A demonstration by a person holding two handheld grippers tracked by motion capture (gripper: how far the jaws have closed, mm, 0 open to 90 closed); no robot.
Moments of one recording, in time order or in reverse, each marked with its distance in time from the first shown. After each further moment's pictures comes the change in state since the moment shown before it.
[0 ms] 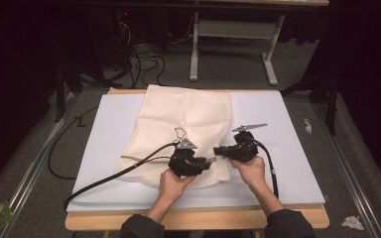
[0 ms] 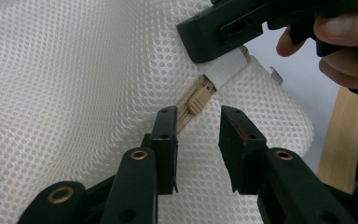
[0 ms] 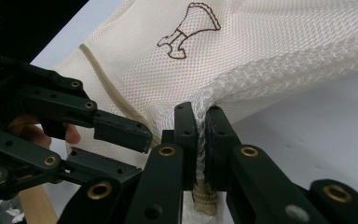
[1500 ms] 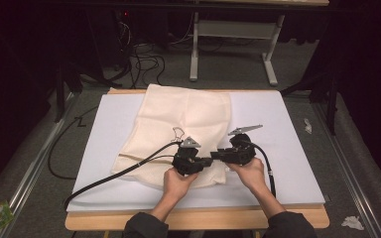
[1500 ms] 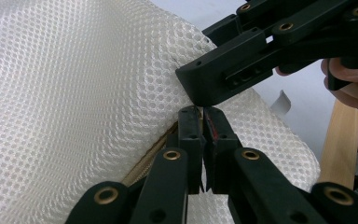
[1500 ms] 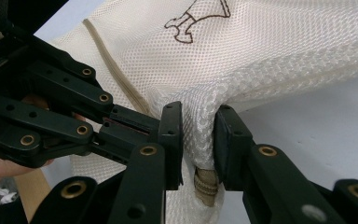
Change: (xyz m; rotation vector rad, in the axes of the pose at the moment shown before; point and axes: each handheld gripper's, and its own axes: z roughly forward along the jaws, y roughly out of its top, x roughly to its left) left arm -0.004 0.006 0.006 -0.009 -0.004 0.004; right arm 0.011 -0.002 0.002 0.044 -0.011 -0.074
